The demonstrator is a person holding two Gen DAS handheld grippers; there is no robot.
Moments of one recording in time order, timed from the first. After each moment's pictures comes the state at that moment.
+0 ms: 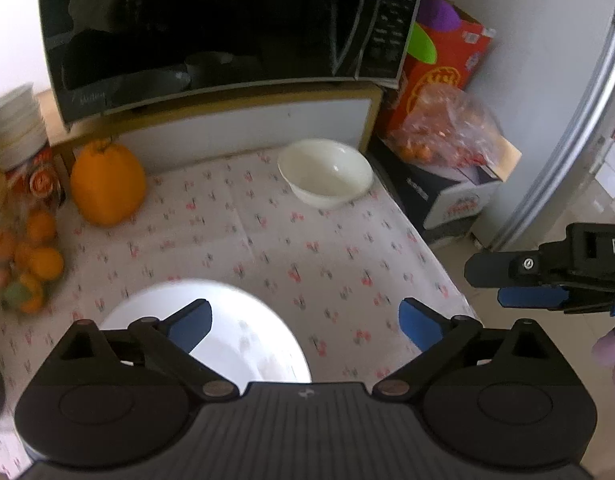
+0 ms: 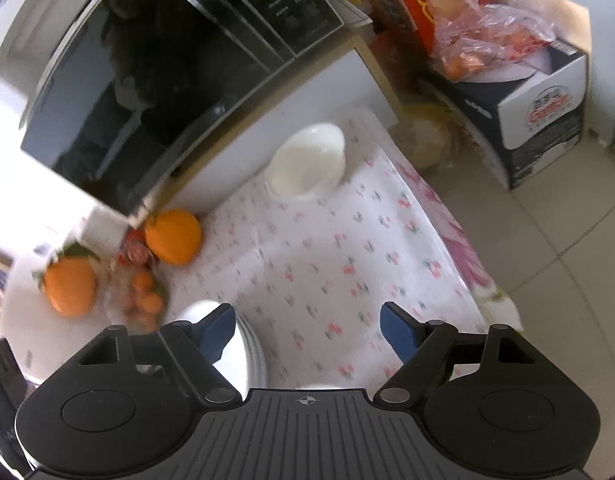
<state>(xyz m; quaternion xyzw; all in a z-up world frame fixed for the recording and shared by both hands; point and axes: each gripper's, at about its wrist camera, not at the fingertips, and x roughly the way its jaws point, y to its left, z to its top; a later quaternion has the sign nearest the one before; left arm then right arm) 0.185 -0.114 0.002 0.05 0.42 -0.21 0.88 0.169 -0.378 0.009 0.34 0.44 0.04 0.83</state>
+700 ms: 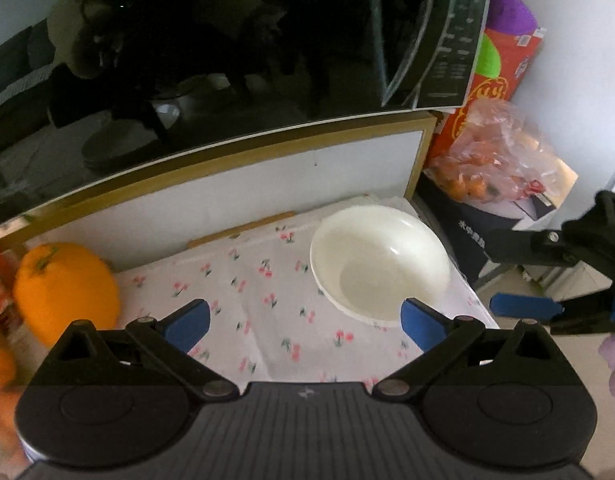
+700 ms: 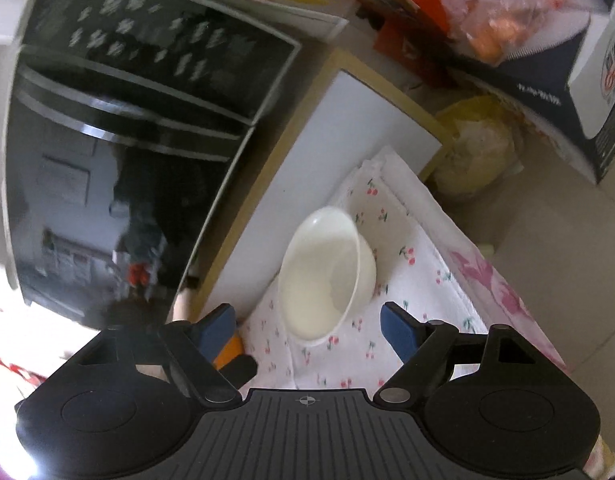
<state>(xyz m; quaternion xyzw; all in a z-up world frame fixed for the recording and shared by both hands) 0.311 -0.155 -0.036 0.08 0.40 -0.21 0.89 0.296 -0.436 -0.074 0.50 0.37 0.09 0.78</state>
